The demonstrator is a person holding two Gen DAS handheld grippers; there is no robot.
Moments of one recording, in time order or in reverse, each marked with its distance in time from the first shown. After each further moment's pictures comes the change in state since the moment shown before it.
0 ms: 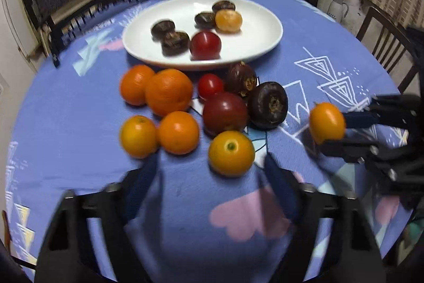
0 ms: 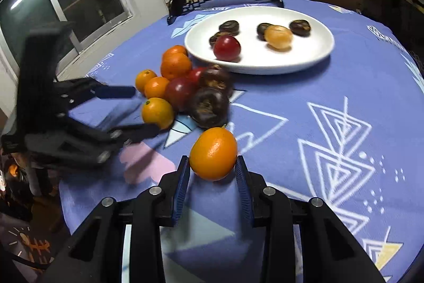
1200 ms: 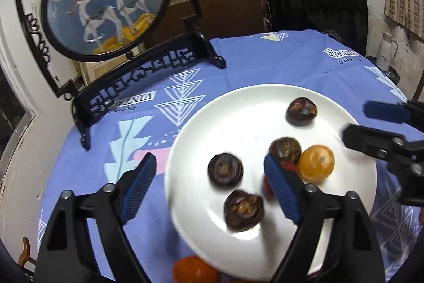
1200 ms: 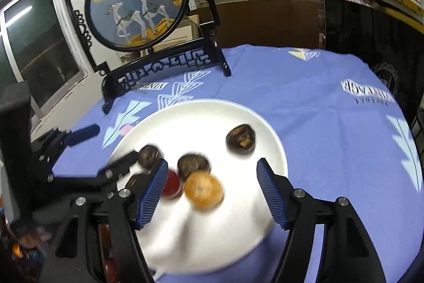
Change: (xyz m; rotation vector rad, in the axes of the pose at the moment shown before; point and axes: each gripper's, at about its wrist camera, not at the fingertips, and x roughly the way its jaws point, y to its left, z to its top) left arm 0.040 0.047 0.160 -0.051 -0.221 0.277; right arm 0.028 -0.088 0.163 0.146 -0.207 -0.142
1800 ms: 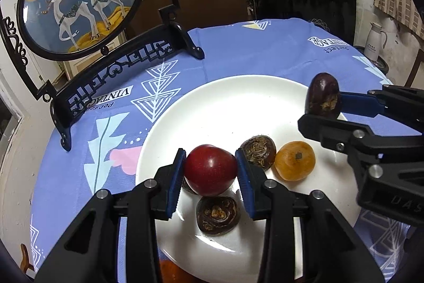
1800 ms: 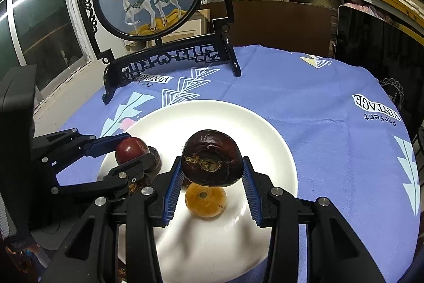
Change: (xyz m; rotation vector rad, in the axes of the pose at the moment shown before) left arm 0.018 -0.024 0.010 0.036 0.068 -0.077; right arm 0.026 0.014 0.020 -0.087 0.021 -0.018
